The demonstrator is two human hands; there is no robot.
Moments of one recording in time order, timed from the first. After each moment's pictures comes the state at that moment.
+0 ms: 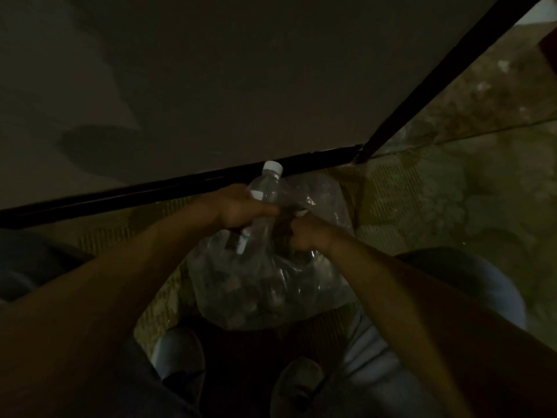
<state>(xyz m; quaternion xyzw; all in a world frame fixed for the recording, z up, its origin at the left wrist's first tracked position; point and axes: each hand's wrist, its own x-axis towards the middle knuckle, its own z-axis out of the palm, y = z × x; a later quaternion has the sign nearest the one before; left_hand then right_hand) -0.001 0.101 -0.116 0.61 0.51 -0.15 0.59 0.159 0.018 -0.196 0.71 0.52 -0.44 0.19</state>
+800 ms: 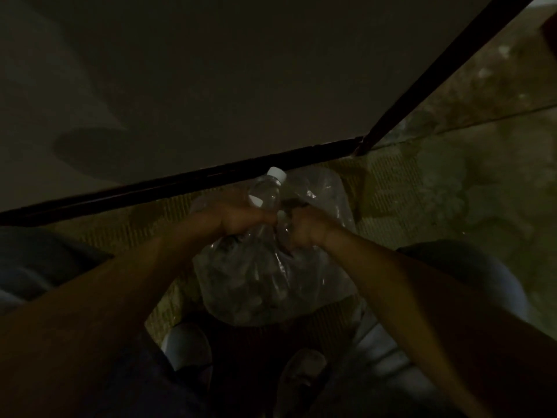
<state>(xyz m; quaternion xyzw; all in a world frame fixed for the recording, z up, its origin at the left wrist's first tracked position) -0.008 0.087 -0.118 0.64 0.50 -0.11 0.58 0.144 0.017 -0.186 0.76 0.49 -0.40 0.13</state>
